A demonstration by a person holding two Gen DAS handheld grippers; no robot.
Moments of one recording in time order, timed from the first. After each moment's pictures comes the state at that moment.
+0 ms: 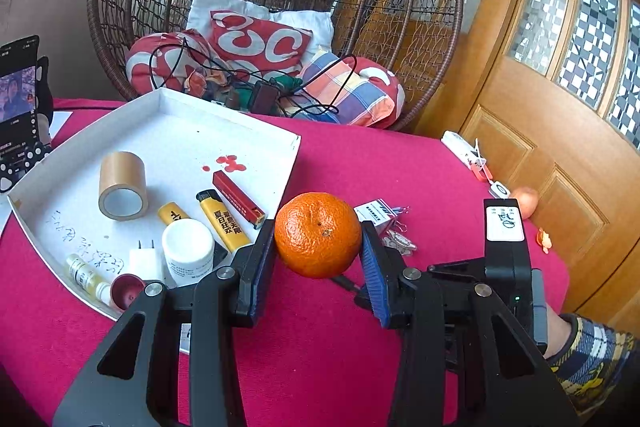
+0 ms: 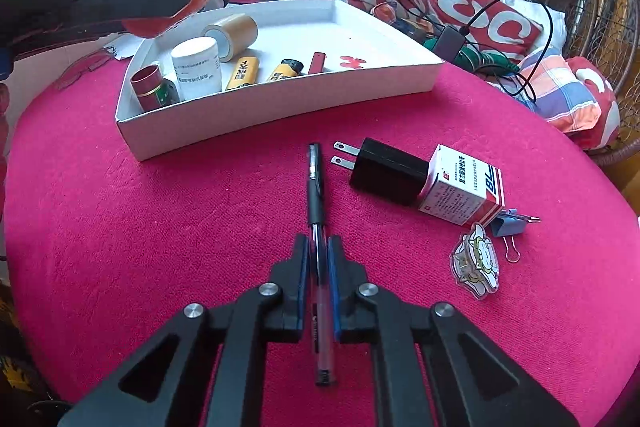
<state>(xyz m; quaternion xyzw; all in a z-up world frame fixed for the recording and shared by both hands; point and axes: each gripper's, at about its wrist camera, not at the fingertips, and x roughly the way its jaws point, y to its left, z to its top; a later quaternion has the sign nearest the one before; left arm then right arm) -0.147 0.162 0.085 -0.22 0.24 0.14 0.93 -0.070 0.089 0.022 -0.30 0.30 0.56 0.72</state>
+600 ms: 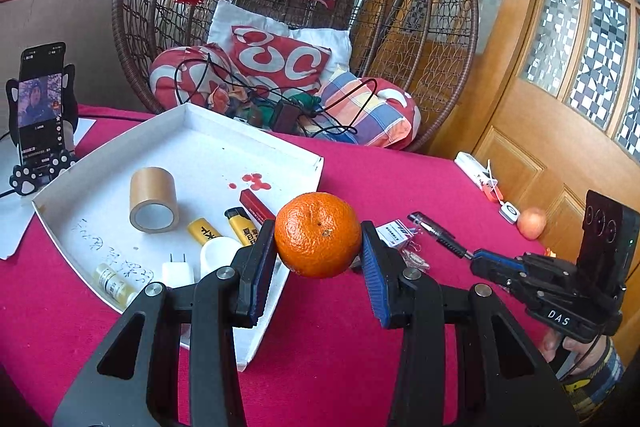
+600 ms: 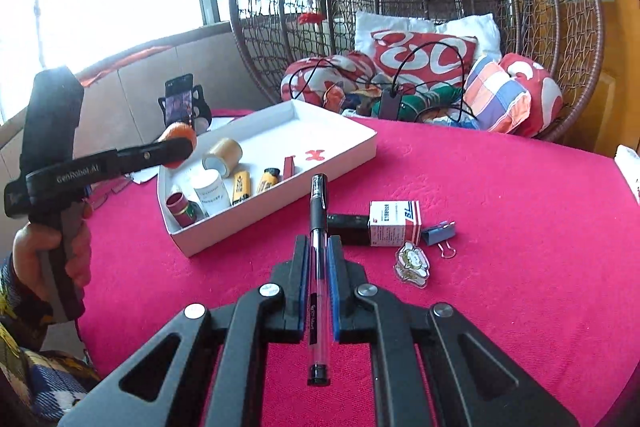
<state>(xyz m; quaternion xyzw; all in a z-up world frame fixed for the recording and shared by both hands) -0.163 0.177 0.094 -0.23 0.22 0.18 0.93 -0.060 0.014 0.095 -0.11 0.26 0.56 0.78</state>
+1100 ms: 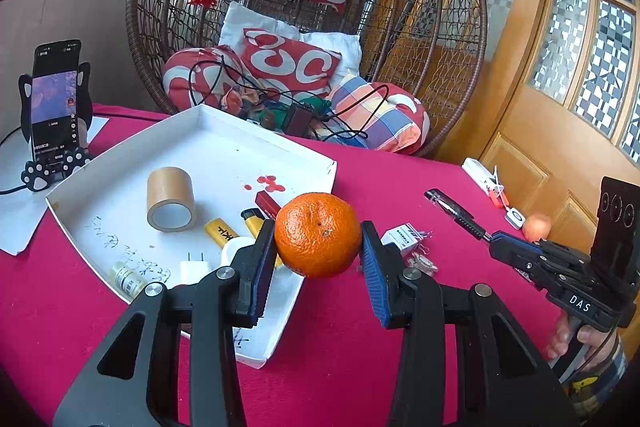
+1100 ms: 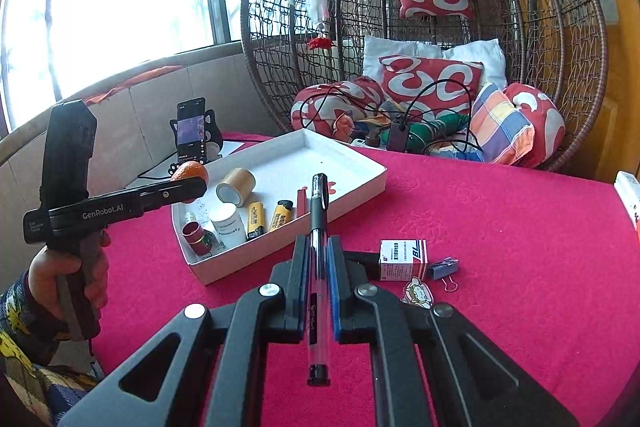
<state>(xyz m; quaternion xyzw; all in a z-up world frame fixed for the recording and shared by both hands) -0.175 0.184 0.094 -0.23 0.21 0.19 0.93 -0.069 0.020 0.117 -0.10 0.23 0.57 0.78</state>
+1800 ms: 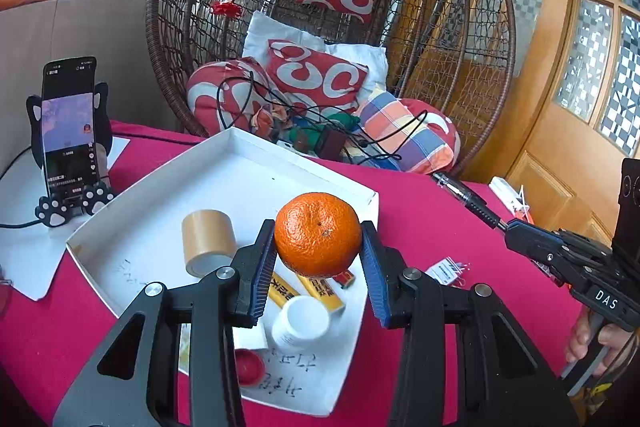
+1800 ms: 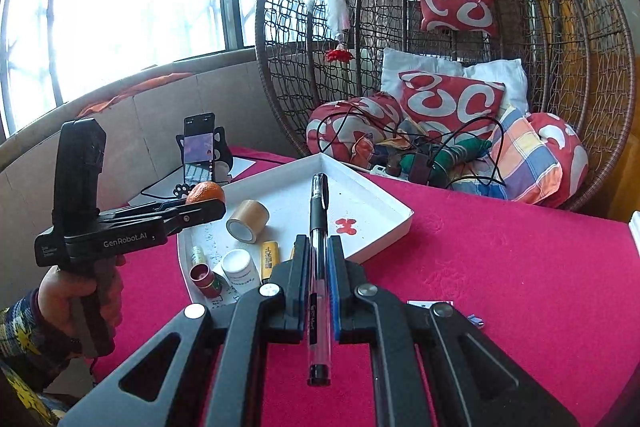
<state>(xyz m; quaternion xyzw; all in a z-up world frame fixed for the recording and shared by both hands) -0.162 0.241 0.102 -0.23 0.21 0.23 0.92 -0.069 0.083 0.144 -0.11 0.22 0.58 0.77</state>
